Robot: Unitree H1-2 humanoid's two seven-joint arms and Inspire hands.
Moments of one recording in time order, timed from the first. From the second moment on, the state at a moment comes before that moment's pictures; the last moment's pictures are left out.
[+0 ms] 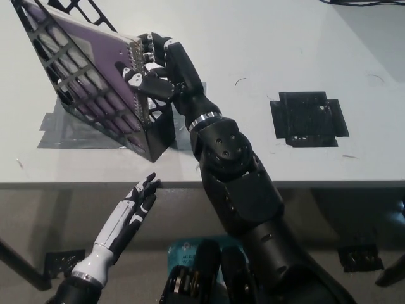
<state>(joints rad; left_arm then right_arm) -0.14 0.19 -0.12 0.06 0.11 -0.06 -0.16 -0.93 0.28 0.04 0.65 0.00 -0.05 -0.07</state>
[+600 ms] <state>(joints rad) -0.15 0.20 -0.13 0.06 0.12 -0.06 -0.16 -1.01 0.33 -0.14 0.35 0.19 0.03 -0.10</state>
